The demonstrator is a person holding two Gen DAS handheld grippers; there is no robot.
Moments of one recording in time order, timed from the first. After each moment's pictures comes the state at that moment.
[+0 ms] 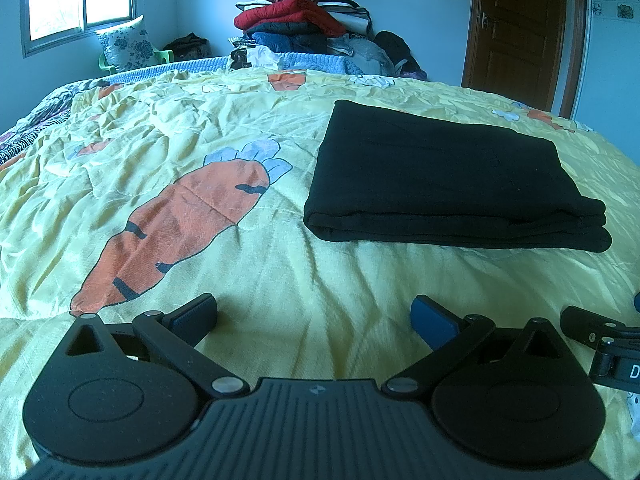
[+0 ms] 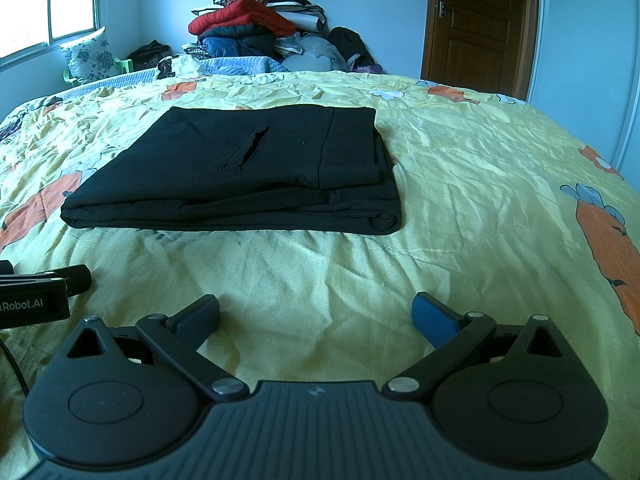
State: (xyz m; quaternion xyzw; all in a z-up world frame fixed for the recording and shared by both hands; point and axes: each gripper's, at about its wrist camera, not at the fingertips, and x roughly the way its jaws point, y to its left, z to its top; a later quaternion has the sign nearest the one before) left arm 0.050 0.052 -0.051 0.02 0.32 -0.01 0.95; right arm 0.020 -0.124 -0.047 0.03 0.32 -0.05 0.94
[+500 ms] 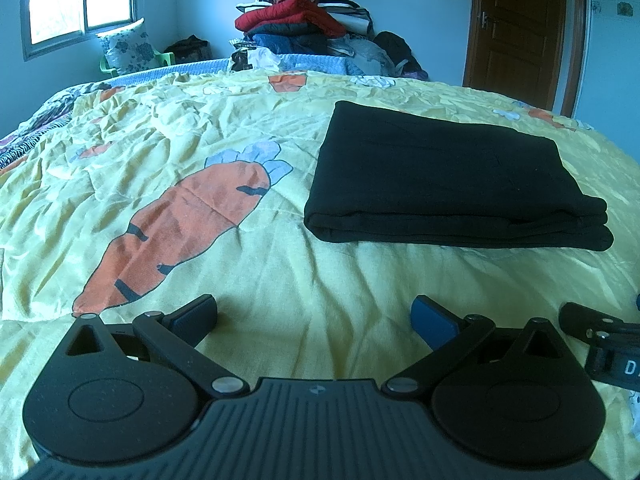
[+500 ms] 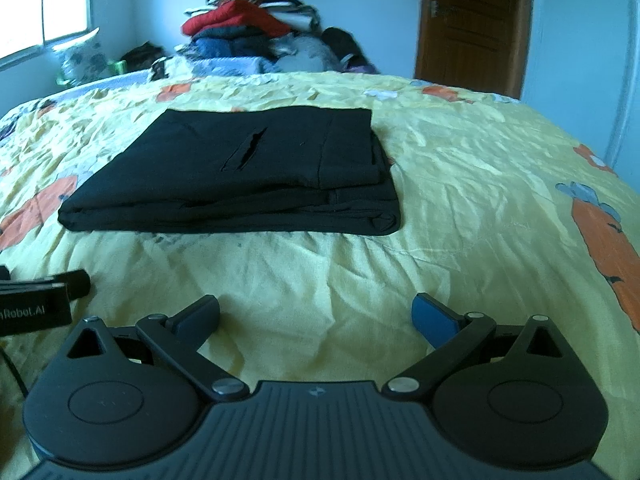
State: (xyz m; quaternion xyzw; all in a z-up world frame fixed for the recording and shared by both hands) left arm 0.049 0.051 -0.051 0.02 0.32 -0.01 0.95; right arm 0.020 -0.119 -0.047 0.03 0.32 -0.07 0.94
